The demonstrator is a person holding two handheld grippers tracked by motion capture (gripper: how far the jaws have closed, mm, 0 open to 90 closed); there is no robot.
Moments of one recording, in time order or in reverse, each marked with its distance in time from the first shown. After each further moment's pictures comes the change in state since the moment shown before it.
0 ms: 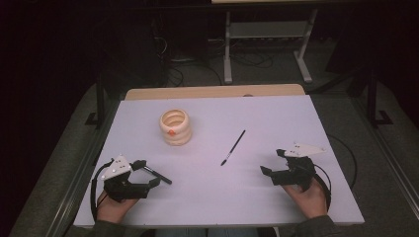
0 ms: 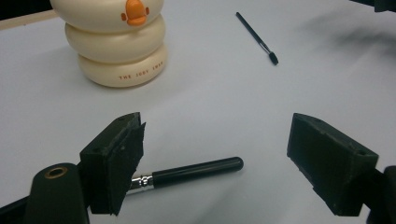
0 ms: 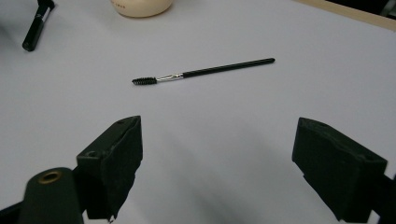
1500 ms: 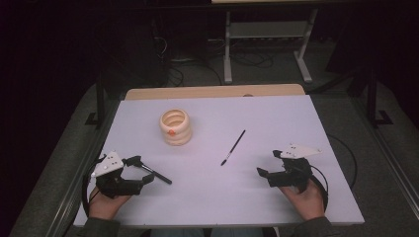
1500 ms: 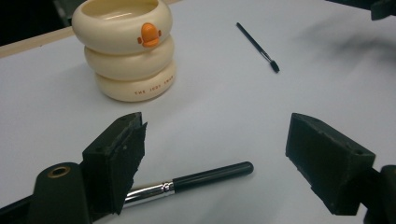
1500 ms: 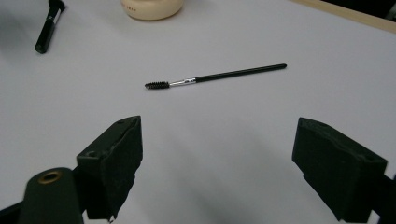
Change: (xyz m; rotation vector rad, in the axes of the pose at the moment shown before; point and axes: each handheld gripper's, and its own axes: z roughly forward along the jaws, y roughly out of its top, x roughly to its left) left arm 0.013 0.013 -0.015 -0.003 -0.014 0.056; right arm 0.012 0.006 0.001 0.000 0.011 -0.009
